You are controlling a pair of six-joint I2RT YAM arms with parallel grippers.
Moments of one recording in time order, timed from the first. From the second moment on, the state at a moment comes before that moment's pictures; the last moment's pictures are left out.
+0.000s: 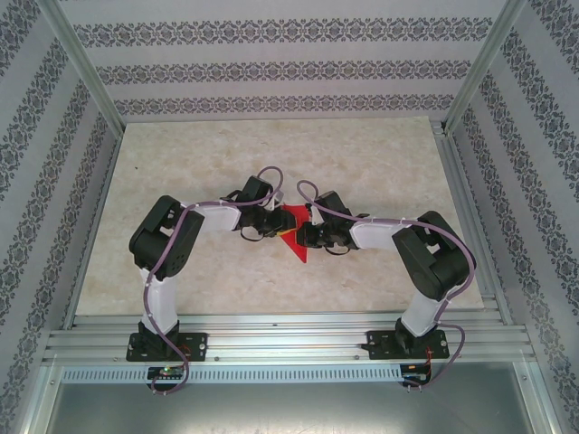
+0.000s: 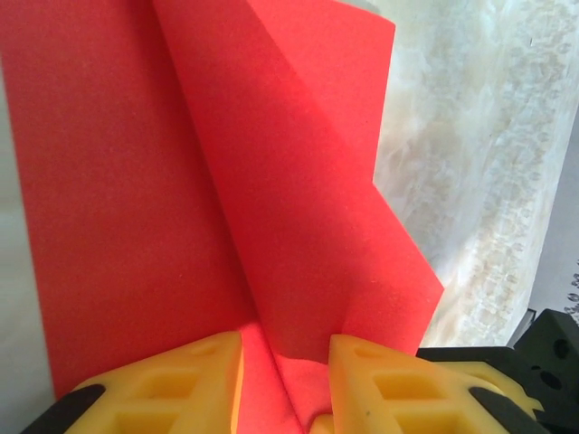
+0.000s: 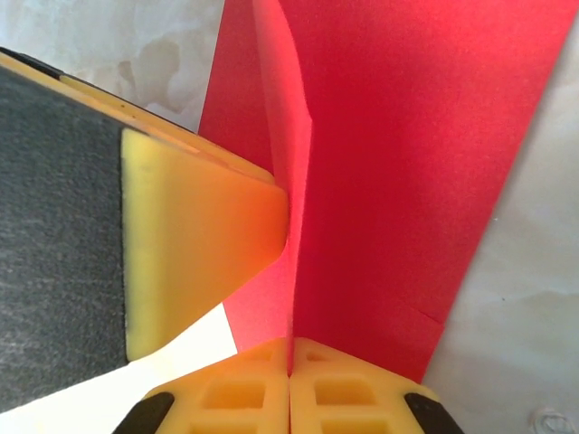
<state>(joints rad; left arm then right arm) -0.54 1.98 1.11 -0.07 0.58 -0.80 0.57 1.75 0.82 -0.02 -0.38 0.55</state>
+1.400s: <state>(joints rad) -0.59 2.00 1.15 -0.10 0.58 -0.80 0.49 1.75 0.65 0.28 -0.53 0.67</state>
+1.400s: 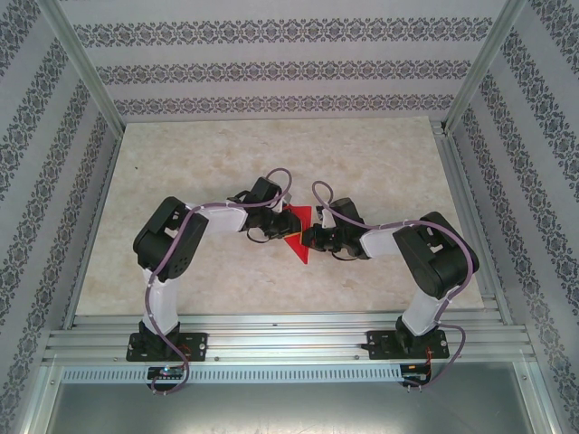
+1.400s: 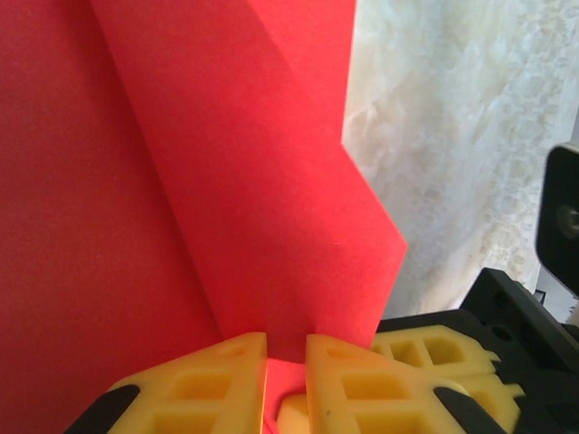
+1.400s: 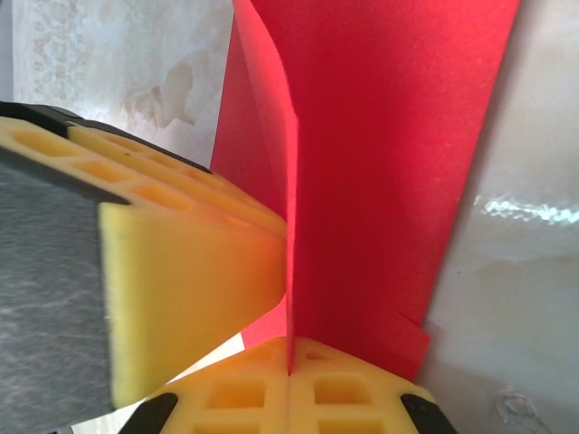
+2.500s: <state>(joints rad) -0.59 2.00 1.15 -0.10 0.57 -0.80 0.44 1.63 0.69 0.12 -0.49 0.65</state>
